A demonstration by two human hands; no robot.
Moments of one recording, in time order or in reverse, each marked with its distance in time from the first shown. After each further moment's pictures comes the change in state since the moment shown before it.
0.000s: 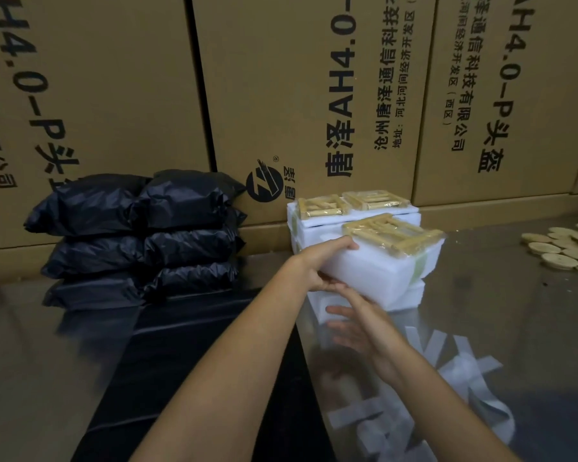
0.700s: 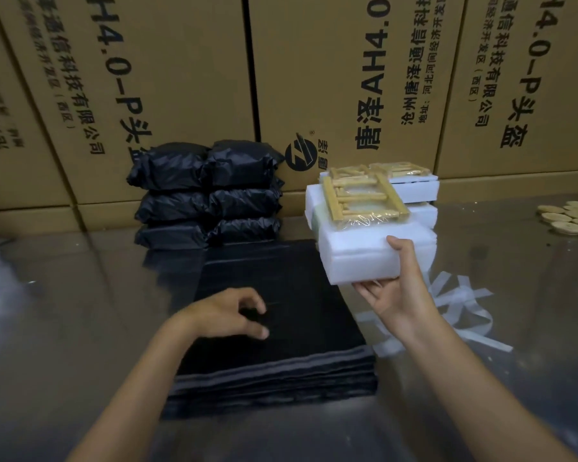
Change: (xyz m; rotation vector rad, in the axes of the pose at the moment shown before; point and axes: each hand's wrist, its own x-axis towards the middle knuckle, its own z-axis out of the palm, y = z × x) left_hand -0.235 -0.133 -0.167 0.996 0.047 0.097; right_hand -0.131 0.023 0.013 0.599 -0.126 -0.138
